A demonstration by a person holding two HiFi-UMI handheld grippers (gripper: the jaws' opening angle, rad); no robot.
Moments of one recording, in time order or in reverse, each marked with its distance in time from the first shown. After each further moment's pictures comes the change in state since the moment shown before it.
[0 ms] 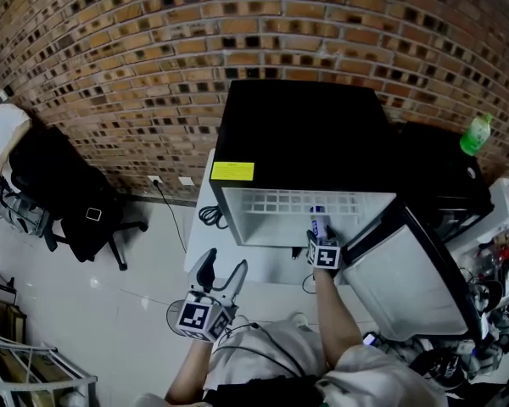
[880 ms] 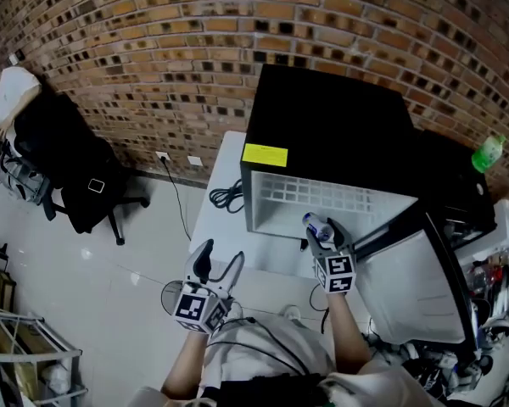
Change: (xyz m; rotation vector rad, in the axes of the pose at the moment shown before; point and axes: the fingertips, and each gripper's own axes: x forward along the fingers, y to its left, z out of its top) left arm -0.028 0.033 -0.013 -0.028 -0.019 0.099; right arm -0.130 0.099 0.102 -0.306 -0.316 0.275
